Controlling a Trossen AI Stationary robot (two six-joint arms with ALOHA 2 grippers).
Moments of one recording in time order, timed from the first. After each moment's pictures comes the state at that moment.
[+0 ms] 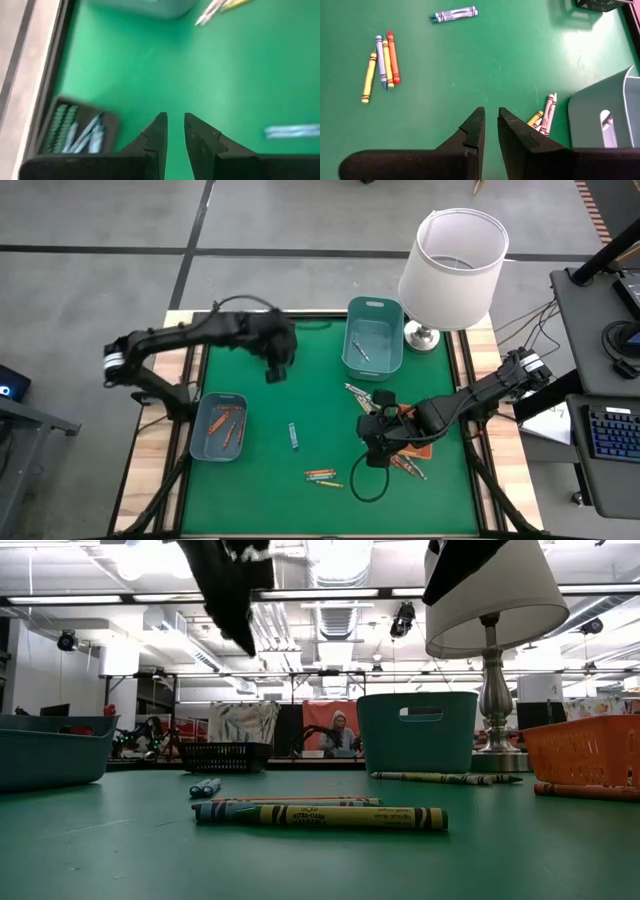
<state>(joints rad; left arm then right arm) 0.30 1.46 1.33 -0.91 -0.03 0.17 0.43 1.59 1.37 -0.88 0.42 0.40</state>
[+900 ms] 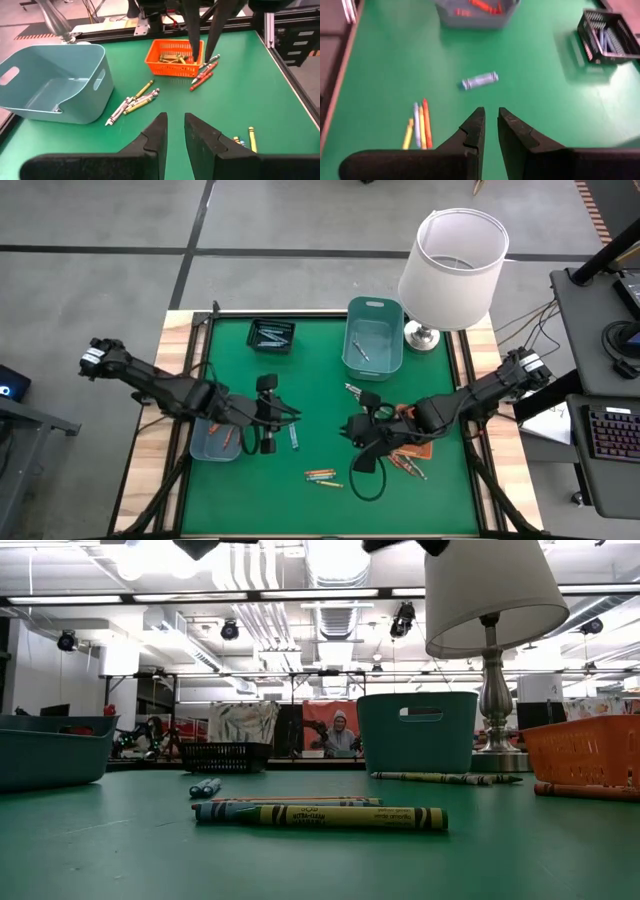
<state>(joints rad) -0.37 1.23 1.00 -0.28 -0.41 -0.12 0.41 1.59 1.37 -0.57 0.42 0.33</state>
